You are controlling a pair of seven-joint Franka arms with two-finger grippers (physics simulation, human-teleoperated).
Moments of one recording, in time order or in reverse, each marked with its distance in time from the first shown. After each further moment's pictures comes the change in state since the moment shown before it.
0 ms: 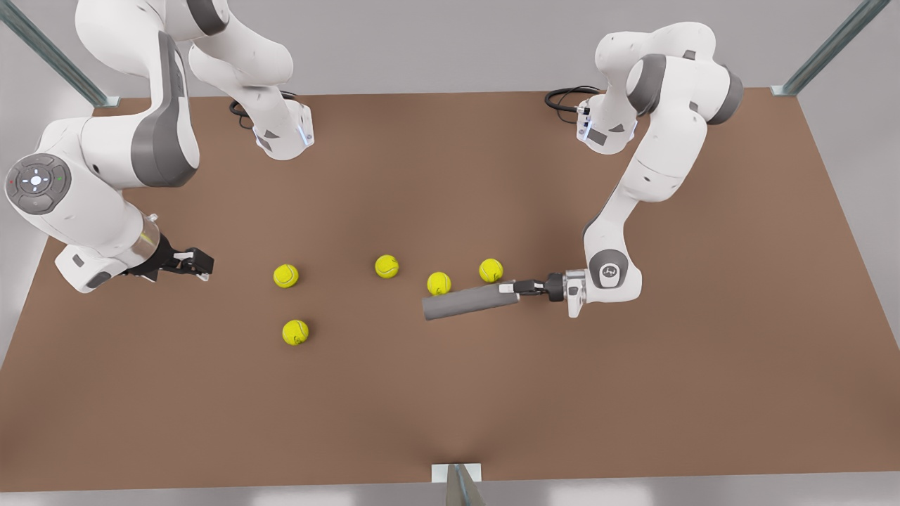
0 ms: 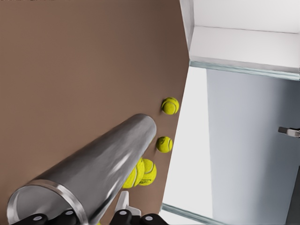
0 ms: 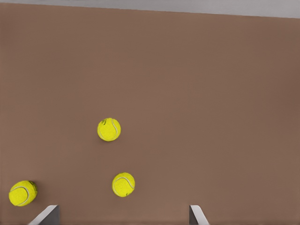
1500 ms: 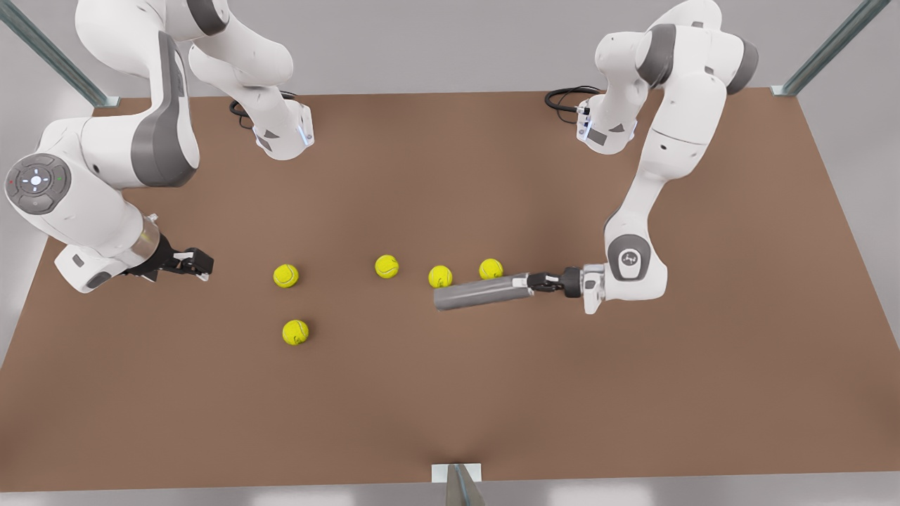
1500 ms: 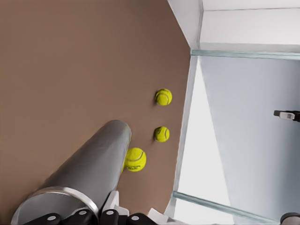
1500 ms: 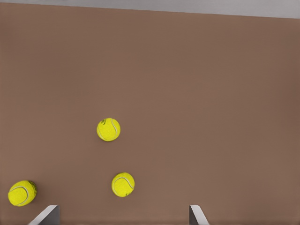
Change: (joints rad) left arm 0.006 -0.169 0.037 -0.035 0.155 -0.029 -0.115; right arm 0.002 0.000 0.000 0.000 -0.002 0.000 0.000
